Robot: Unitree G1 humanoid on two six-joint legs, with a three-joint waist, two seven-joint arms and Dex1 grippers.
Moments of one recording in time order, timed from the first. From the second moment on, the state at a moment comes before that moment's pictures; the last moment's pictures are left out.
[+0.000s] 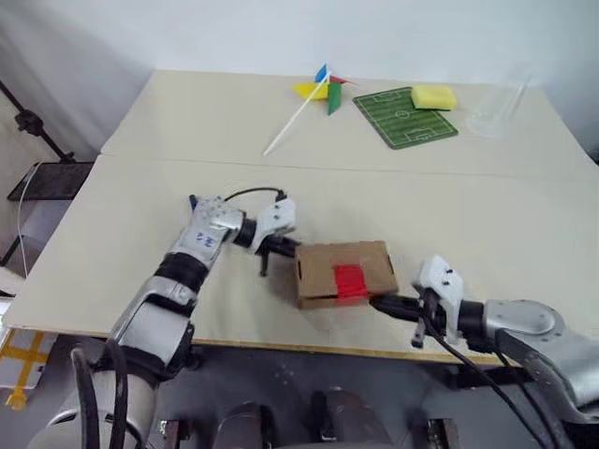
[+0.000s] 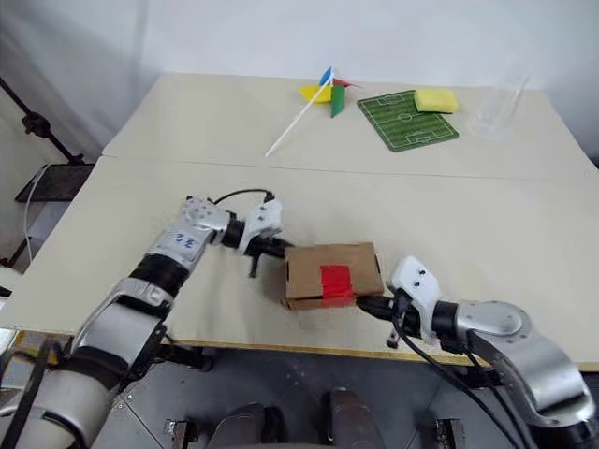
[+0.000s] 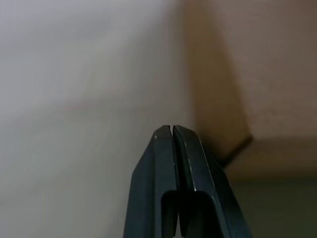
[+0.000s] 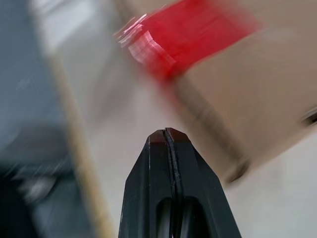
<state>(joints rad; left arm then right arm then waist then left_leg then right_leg) -0.91 0.41 -0.31 0.73 -0.04 0.07 -1.34 -0.07 -0.73 -0.02 -0.49 0.50 0.71 0.78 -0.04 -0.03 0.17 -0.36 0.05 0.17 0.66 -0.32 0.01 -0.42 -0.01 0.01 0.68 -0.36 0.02</state>
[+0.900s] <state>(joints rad) -0.64 0.34 -0.29 0.12 -0.13 0.58 -1.08 -0.57 -0.74 0.13 0.17 0.21 0.22 1.05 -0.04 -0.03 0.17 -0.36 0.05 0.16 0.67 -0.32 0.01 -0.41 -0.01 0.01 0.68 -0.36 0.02</state>
